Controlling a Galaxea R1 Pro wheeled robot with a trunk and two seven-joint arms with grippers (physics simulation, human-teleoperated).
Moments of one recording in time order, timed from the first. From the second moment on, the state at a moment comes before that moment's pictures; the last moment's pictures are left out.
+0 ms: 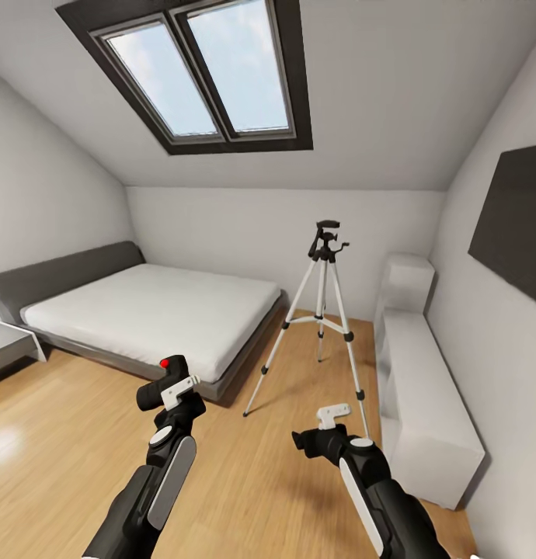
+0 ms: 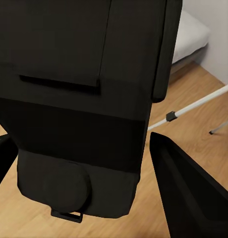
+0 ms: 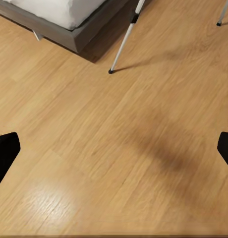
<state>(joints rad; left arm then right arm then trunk) -0.39 -0.11 -0.14 -1.22 0.46 0.24 0.57 -0.34 0.09 0.18 -1.23 -0.01 0.65 0.07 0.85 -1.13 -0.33</state>
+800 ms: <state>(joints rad) -0.39 -0.06 -0.14 -0.91 0.50 0.23 0.57 -0.34 0.06 0.18 -0.45 0.00 0.45 0.08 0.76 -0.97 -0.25</state>
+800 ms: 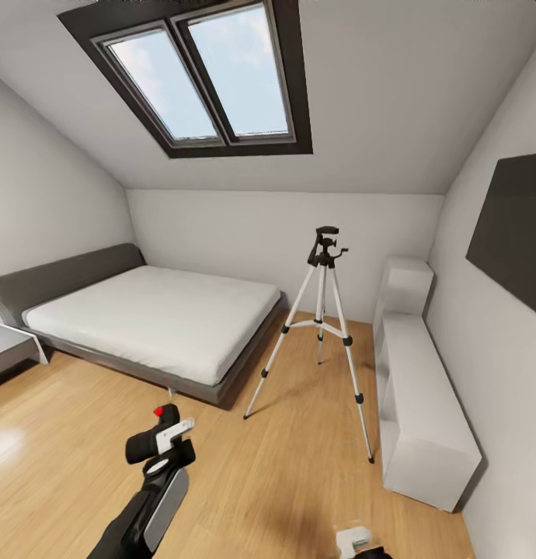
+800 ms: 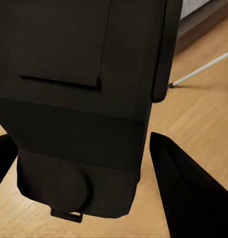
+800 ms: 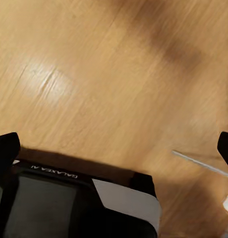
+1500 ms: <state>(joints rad) -0.39 -0.04 -0.14 -0.70 0.68 0.22 0.57 -0.29 -0.04 0.18 0.03 -0.01 -0.02 0.06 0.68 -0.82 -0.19</state>
